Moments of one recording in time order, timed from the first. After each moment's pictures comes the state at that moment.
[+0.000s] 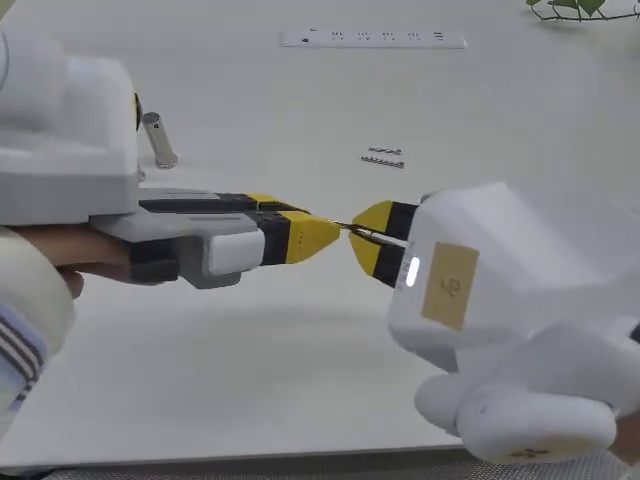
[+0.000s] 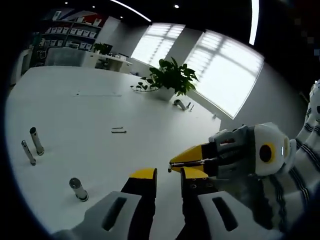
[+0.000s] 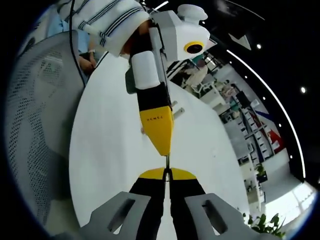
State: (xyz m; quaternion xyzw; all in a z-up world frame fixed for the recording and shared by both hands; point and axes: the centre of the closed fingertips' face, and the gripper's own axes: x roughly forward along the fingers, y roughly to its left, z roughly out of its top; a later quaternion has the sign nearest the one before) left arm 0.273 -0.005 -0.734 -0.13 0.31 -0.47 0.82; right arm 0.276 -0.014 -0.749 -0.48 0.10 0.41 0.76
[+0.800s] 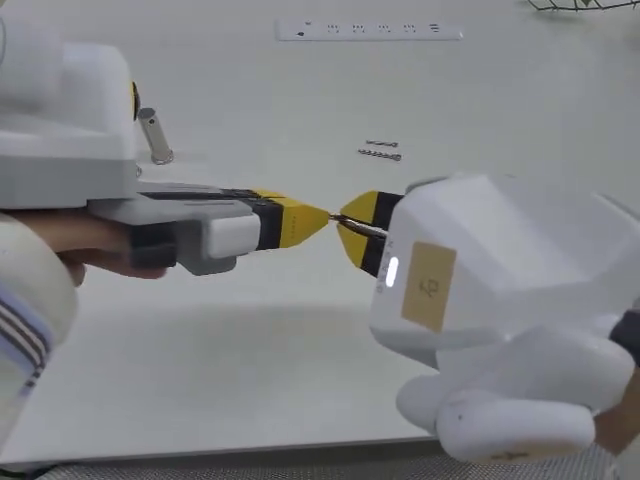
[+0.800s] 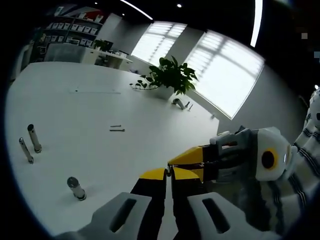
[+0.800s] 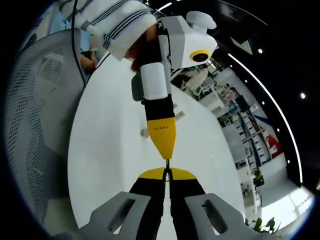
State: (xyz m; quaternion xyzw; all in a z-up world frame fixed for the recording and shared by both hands) left arm 0.272 -0.003 -0.736 -0.13 0.31 -0.47 0.81; right arm 0.276 -0.009 -0.746 -0.50 0.09 0.41 0.76
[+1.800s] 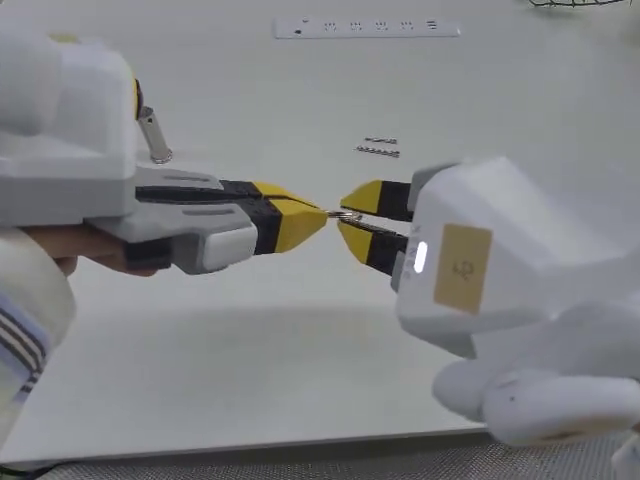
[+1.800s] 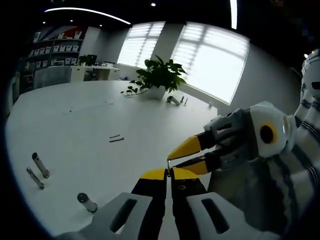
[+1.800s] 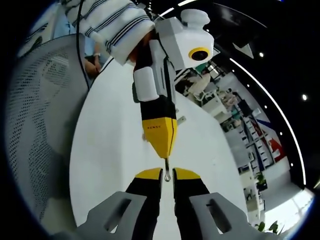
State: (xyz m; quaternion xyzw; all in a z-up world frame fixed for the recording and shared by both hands) left arm 0.272 -0.006 -0.735 -0.05 0.27 -0.50 0.82; right arm 0.275 -0.011 -0.742 -0.48 0.08 0.44 0.76
